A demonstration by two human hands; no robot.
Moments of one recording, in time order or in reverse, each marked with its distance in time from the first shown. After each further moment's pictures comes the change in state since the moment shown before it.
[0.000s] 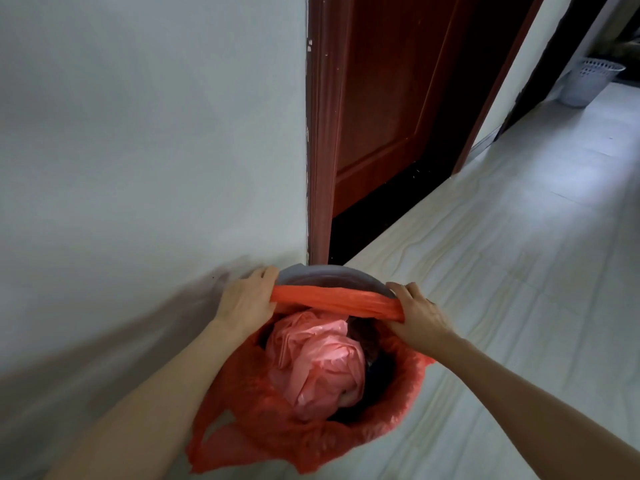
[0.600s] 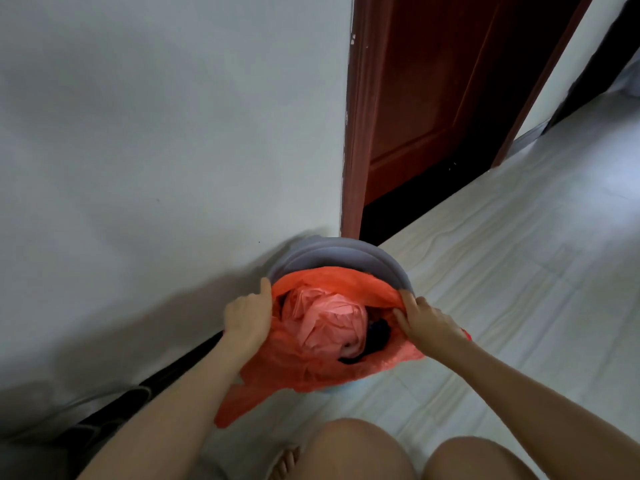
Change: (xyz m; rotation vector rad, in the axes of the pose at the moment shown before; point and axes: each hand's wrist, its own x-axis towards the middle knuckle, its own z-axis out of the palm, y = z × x) left_hand -0.103 -0.007 0.013 0.118 -0.168 -0.386; right_hand -0.057 -0.020 0.035 -0.185 -0.066 -0.008
